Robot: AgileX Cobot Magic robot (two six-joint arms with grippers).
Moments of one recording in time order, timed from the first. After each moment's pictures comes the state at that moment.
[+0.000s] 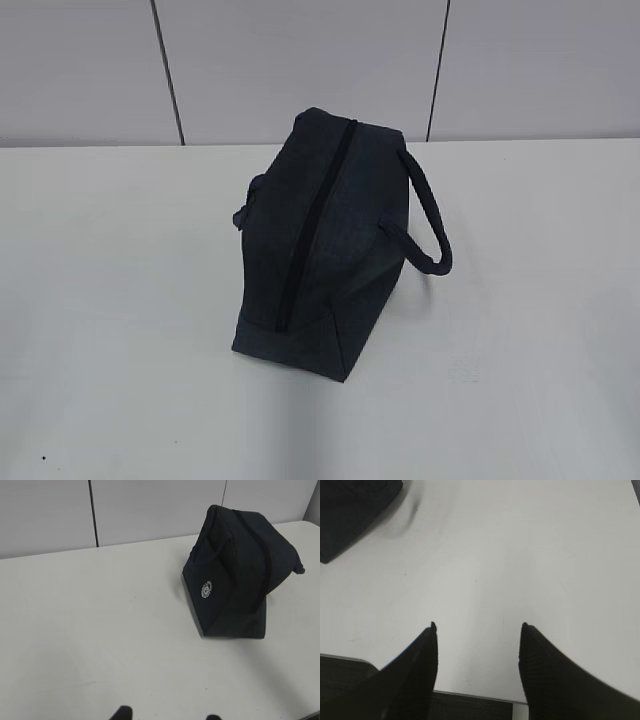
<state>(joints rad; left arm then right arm) -0.26 0.02 -0.53 -0.11 1.11 0.14 0.01 0.01 -0.50 0.00 1.16 -0.11</state>
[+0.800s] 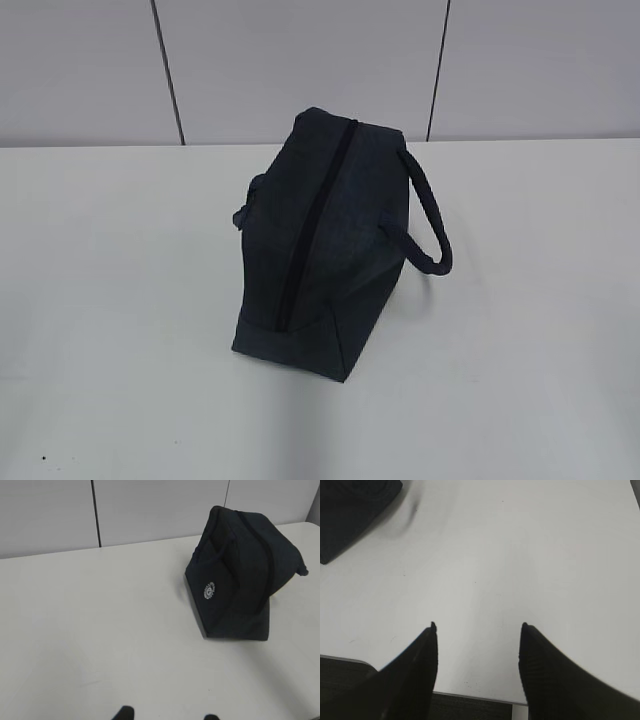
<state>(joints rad) -0.25 0.02 -0.53 -0.11 1.11 0.14 0.01 0.01 -0.50 0.00 1.15 -0.11</state>
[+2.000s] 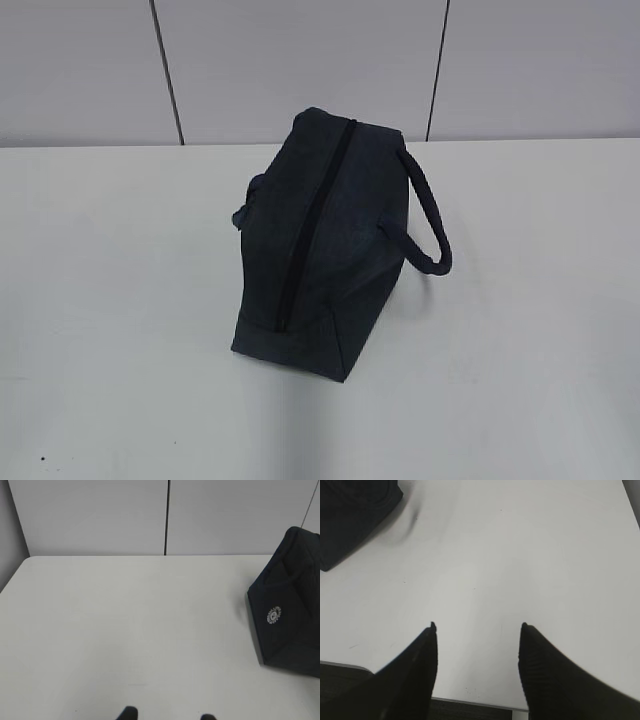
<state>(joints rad) 0.02 -0.02 -0.53 -0.12 1.11 0.14 0.01 -0.02 -0.50 0.00 1.15 -0.11</state>
